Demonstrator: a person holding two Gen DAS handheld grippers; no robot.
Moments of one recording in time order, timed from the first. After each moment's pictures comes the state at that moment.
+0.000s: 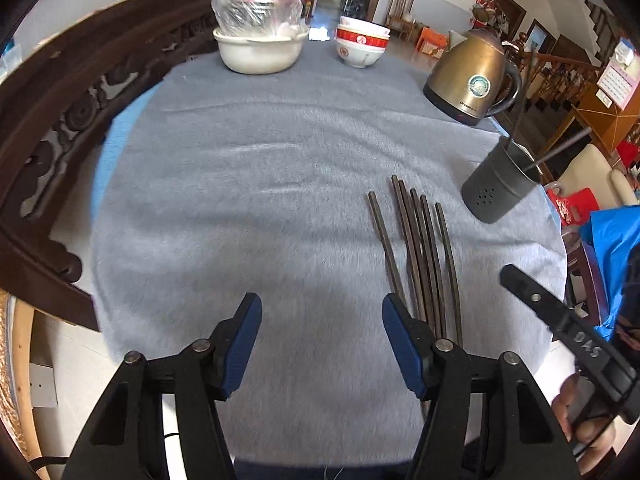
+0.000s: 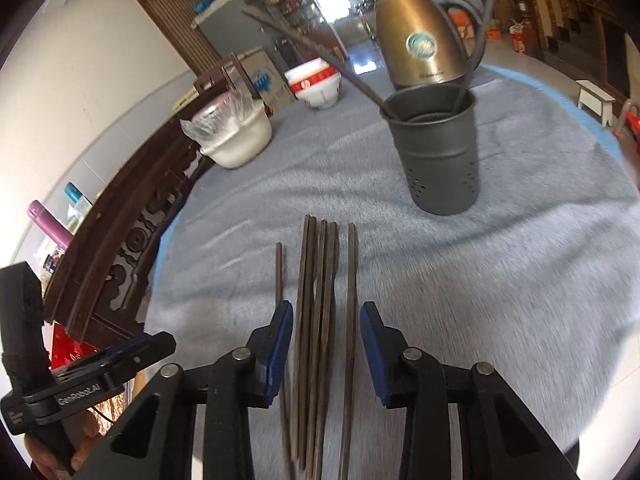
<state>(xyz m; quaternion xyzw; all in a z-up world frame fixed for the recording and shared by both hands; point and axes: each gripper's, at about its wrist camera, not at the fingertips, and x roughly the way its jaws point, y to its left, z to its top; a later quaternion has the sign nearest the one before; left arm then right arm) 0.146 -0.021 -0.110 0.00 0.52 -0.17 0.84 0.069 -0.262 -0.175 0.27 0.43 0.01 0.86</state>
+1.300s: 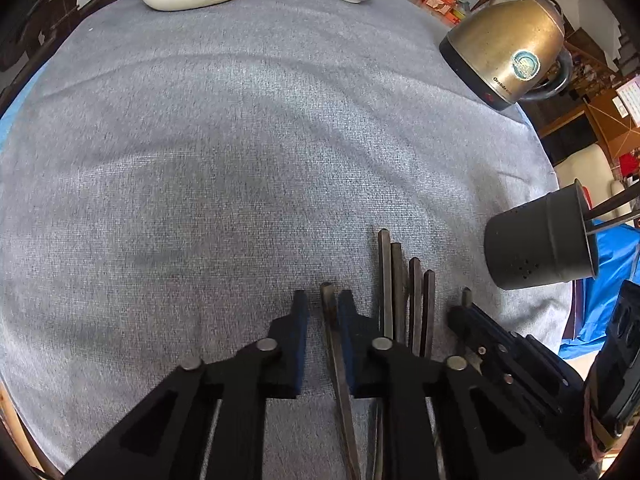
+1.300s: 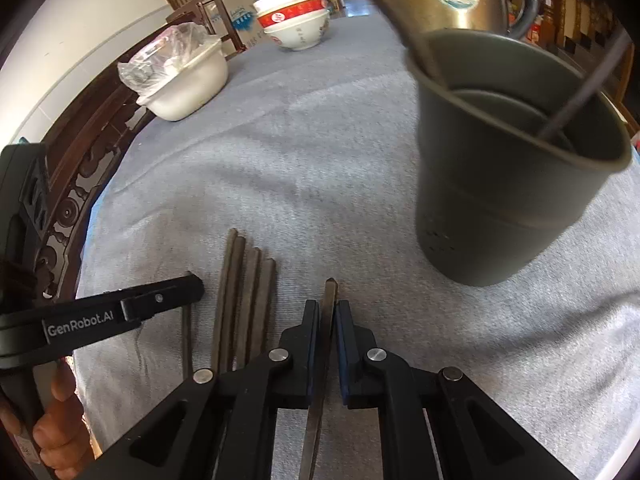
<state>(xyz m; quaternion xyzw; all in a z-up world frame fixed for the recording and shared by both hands) 0.273 -0.108 -0.175 -0.03 0.62 -0.20 0.75 0.177 -0.276 -0.233 0.19 0.54 0.00 0.82</state>
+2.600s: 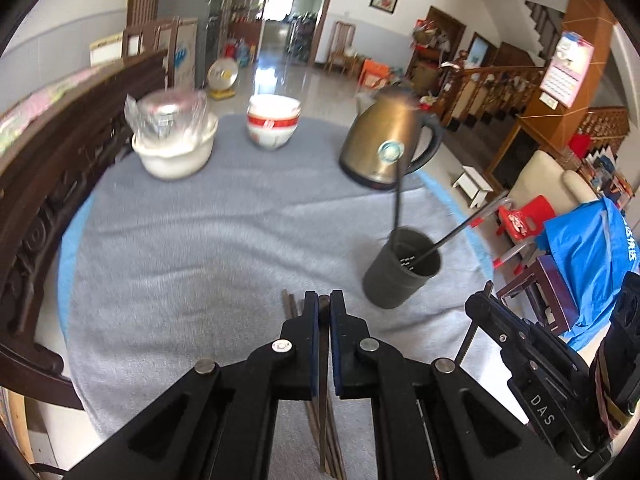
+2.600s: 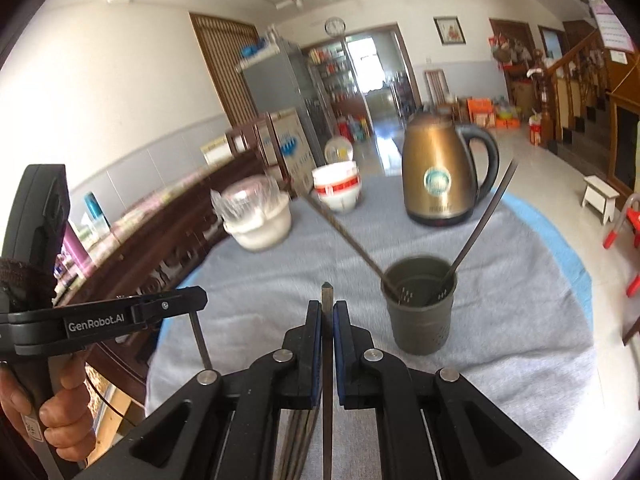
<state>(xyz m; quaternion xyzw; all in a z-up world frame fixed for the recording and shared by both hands) 0.163 -0.110 0.009 0.01 0.43 -0.27 0.86 0.056 -0.294 -0.061 0.18 0.30 0.01 0.94</state>
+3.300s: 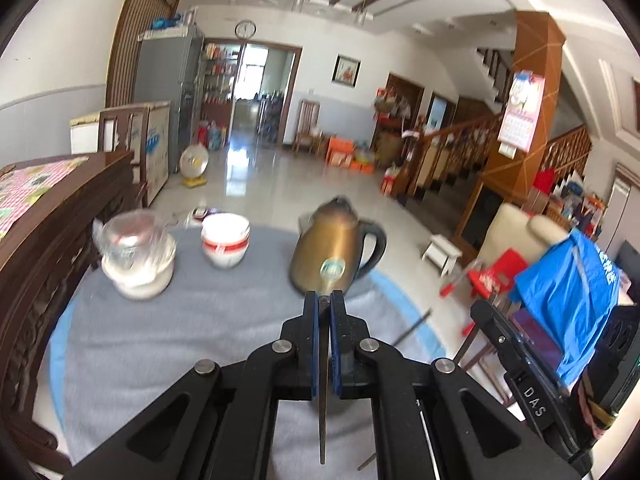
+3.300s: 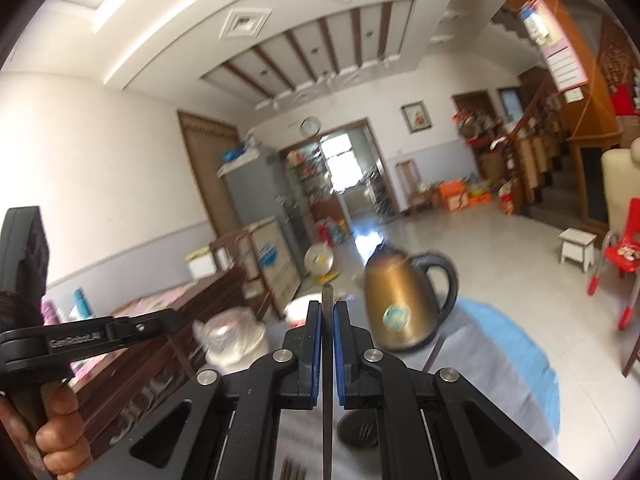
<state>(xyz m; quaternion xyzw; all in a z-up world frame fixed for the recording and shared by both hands) 0.172 -0.166 0.113 -0.03 0.28 -0.32 0.91 0.059 -0.369 0.018 0.20 0.12 -0.07 0.97</state>
